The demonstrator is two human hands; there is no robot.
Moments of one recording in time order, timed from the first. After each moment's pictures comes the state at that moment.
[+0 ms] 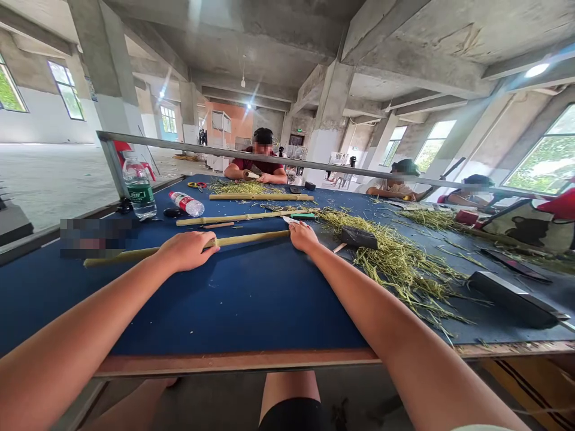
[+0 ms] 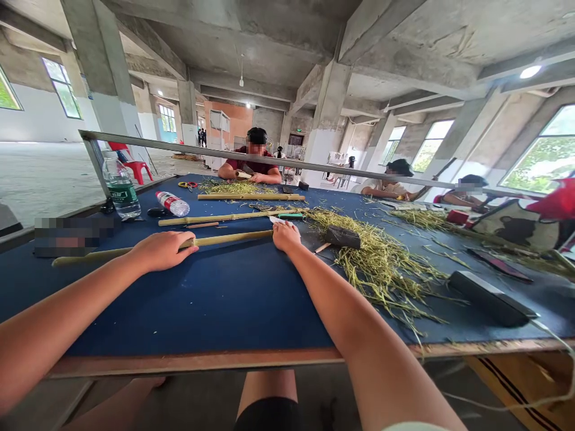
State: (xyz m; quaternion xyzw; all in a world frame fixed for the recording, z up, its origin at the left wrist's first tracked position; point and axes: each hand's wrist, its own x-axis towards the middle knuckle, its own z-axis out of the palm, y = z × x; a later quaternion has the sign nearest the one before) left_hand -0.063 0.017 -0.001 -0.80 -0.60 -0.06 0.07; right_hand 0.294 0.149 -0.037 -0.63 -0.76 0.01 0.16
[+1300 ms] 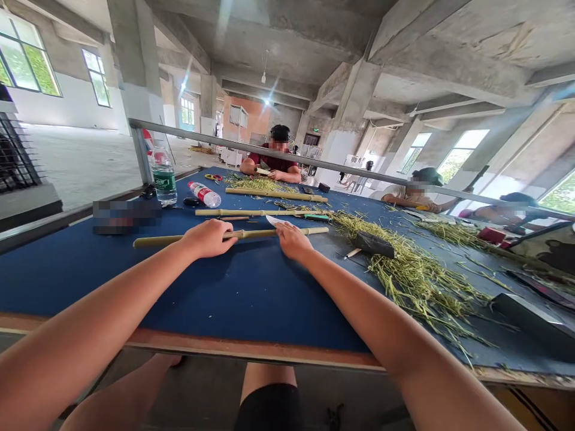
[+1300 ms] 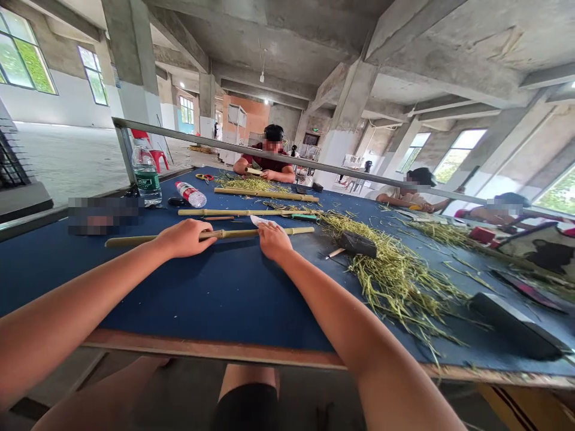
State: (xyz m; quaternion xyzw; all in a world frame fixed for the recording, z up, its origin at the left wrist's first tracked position) left_hand -0.060 0.022 -0.007 -0.79 -0.60 -0.13 0.05; right_hand 0.223 0.103 -0.035 -0.49 -0.86 0.00 0.17
